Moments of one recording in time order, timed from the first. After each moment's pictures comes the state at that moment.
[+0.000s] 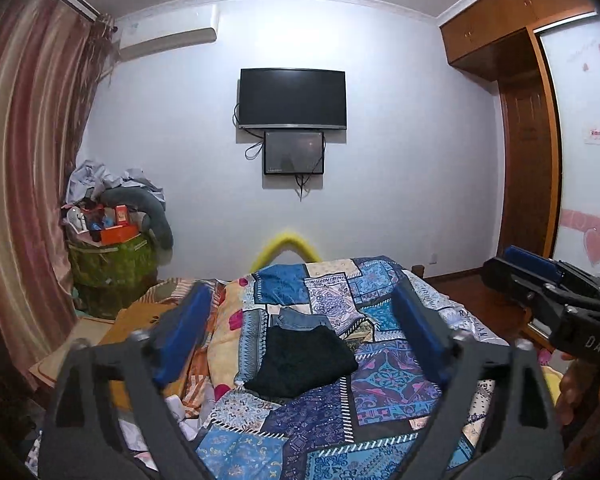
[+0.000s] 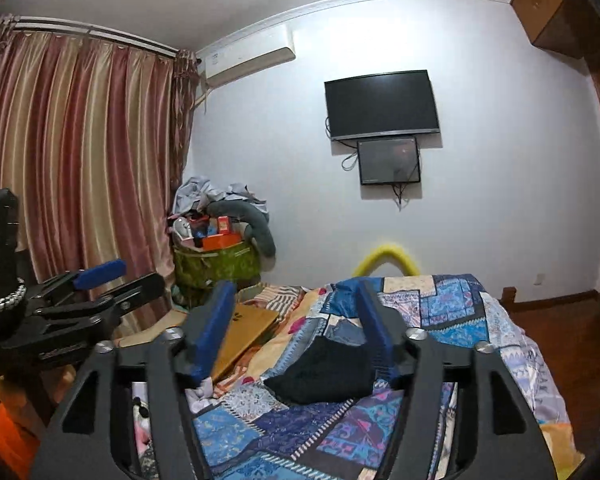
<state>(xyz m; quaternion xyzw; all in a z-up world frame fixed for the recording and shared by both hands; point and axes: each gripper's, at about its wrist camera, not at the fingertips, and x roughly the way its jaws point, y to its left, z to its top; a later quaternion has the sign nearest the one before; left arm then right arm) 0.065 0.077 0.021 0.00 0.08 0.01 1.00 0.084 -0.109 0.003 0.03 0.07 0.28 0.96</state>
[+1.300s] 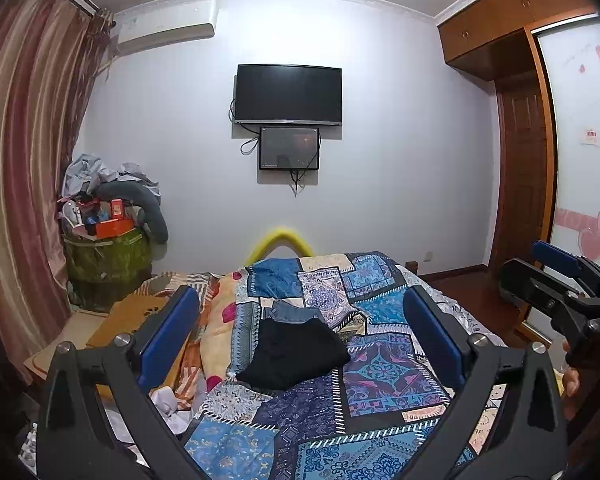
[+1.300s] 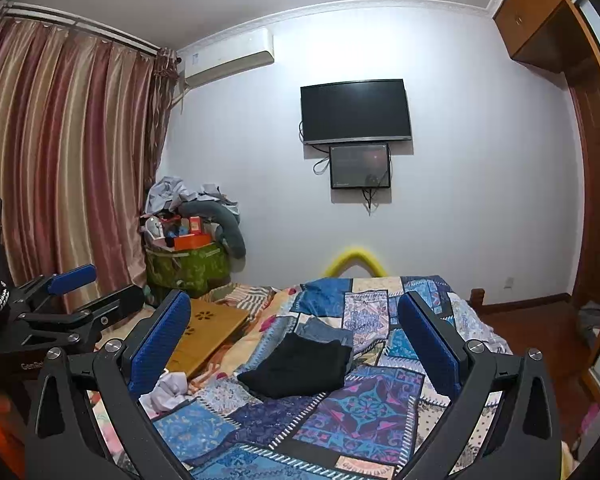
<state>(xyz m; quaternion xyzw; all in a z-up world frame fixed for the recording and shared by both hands) 0.061 0.078 0.007 -0.01 0.09 0.00 1.00 0.055 -0.121 0.000 0.01 0.06 0.23 0.97</state>
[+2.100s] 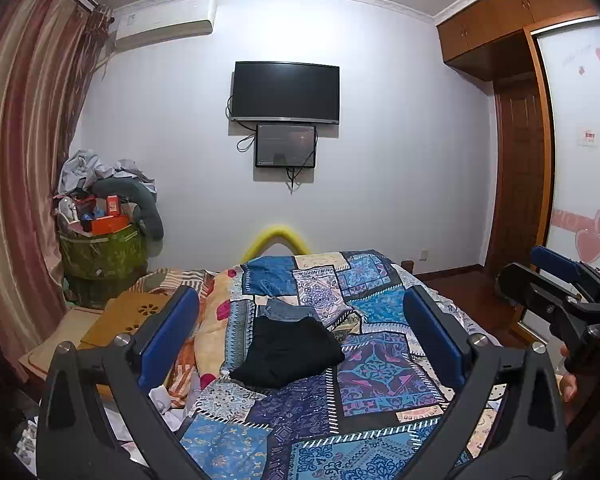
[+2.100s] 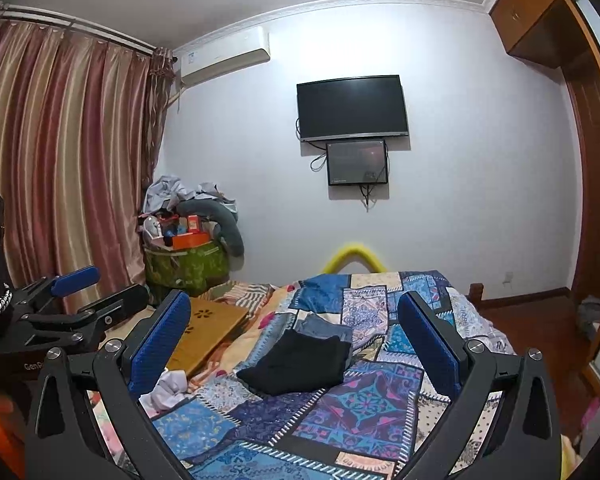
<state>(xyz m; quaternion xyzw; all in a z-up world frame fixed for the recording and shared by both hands) 0.064 0.077 0.005 -0.01 0.09 -0.01 1.00 0.054 -0.123 0.002 0.01 0.06 0.23 0.97</state>
